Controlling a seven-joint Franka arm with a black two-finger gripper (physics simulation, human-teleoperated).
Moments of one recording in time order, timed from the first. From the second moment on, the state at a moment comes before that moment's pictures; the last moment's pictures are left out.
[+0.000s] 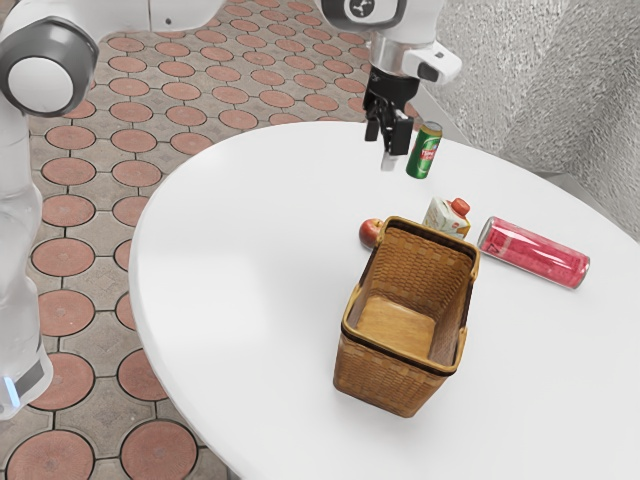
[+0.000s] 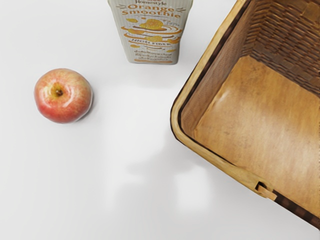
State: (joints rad) arm -0.16 0.03 0.13 -1.42 -0.01 1.55 0.00
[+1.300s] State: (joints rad) arm -0.09 0.25 0.28 -1.36 -0.03 1.59 0.00
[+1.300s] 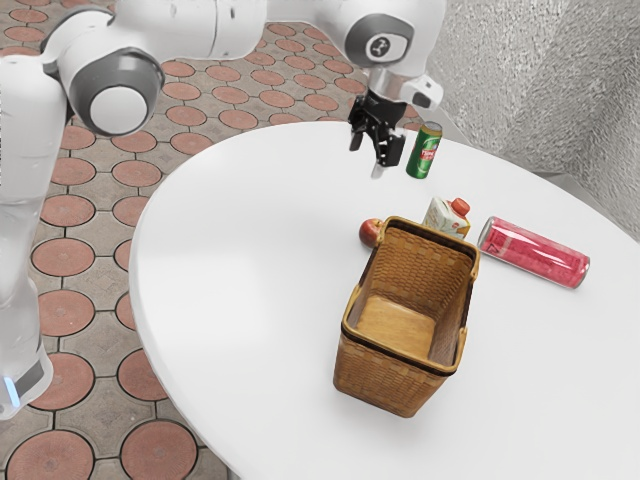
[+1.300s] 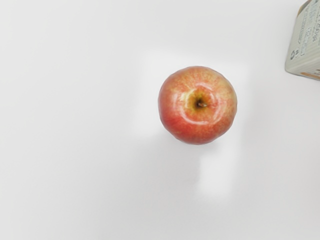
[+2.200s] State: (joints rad) arm -0.09 0.41 0.26 -1.36 -0.10 1.75 0.00
